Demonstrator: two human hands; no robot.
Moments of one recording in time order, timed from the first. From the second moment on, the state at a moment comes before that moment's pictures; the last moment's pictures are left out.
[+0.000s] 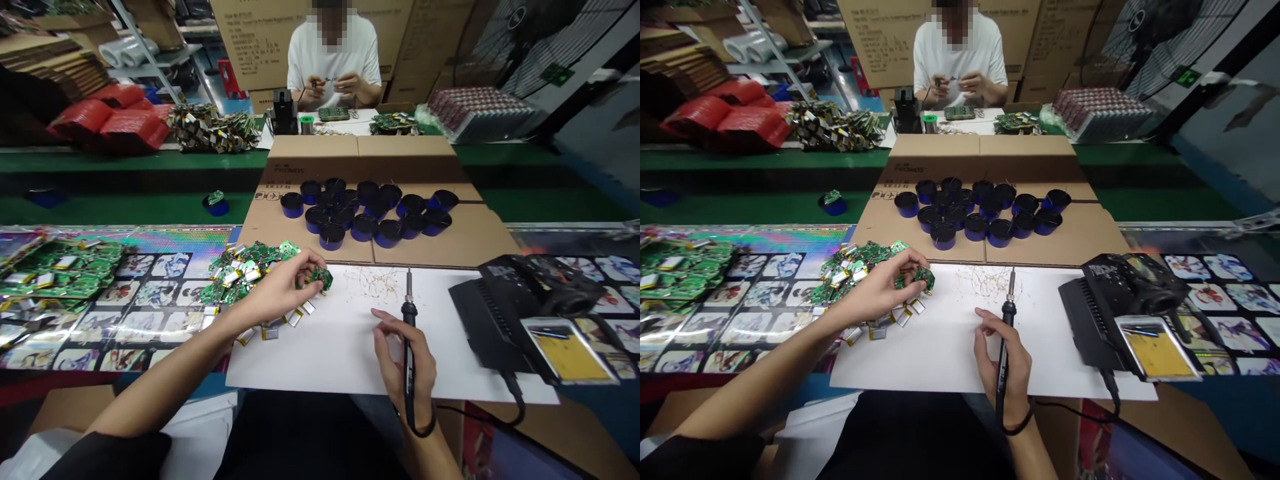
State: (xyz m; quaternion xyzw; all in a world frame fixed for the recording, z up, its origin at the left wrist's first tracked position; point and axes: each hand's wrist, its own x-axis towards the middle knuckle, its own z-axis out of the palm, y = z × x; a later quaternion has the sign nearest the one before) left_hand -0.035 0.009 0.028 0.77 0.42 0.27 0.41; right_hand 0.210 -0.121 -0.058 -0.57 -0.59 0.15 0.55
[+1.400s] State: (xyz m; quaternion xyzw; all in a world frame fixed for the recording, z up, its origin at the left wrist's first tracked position) left_hand 0.014 -0.005 0.011 0.56 0.31 0.23 0.73; right_hand 0.193 -0.101 -0.052 -0.44 -0.66 0.17 0.58
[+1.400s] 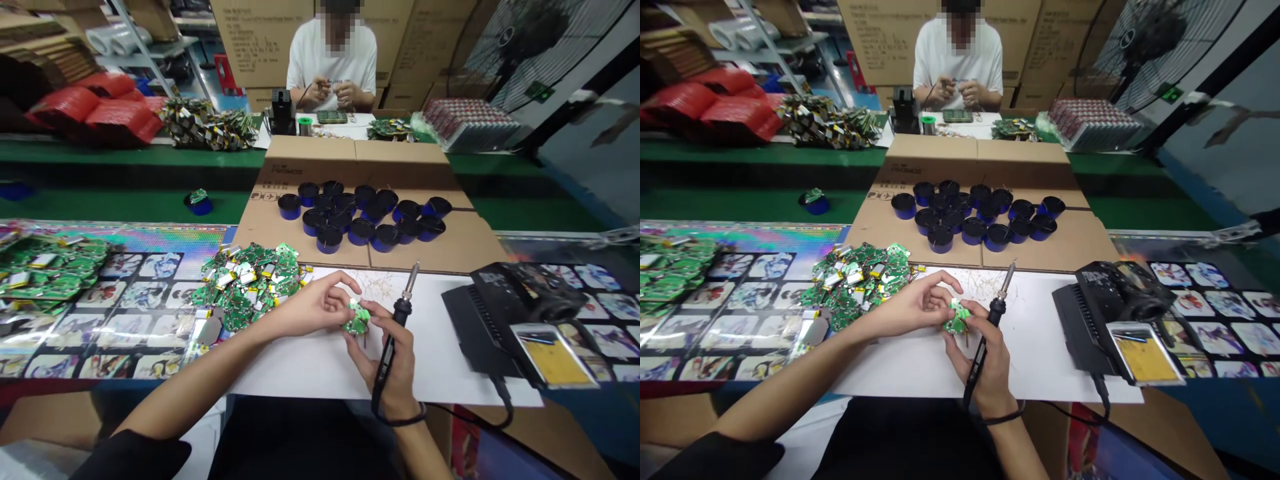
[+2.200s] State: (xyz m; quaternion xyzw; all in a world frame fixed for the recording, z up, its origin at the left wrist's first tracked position) left_hand -0.021 0.070 0.027 0.91 0.32 0.18 0.21; right_hand 0.211 -0.109 -0.049 -0.47 -0.57 0.20 0.64
